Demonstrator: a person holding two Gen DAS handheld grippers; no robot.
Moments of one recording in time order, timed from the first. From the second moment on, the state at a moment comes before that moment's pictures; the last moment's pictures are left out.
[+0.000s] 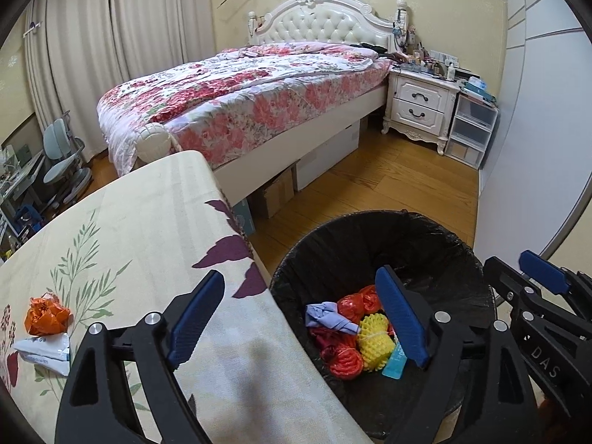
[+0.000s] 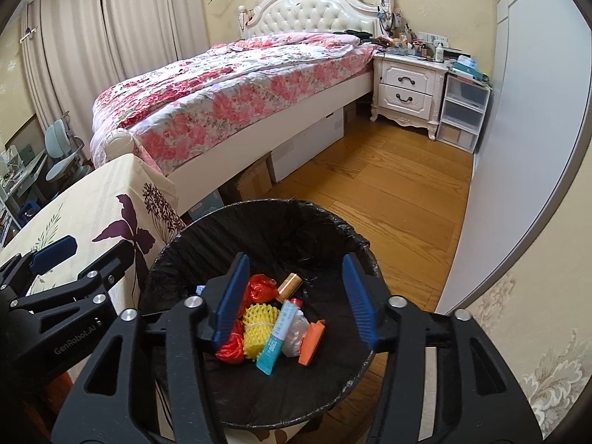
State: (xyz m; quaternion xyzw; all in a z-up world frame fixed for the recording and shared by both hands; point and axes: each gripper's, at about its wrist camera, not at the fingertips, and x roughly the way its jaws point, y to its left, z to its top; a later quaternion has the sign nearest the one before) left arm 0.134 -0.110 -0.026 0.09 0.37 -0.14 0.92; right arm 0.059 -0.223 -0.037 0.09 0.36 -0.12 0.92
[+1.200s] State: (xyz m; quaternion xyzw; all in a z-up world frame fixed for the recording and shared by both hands) left arm 0.117 0.094 -0.041 0.01 0.43 0.08 0.90; right arm 0.072 -0.064 -0.029 0.04 0.38 0.03 0.92
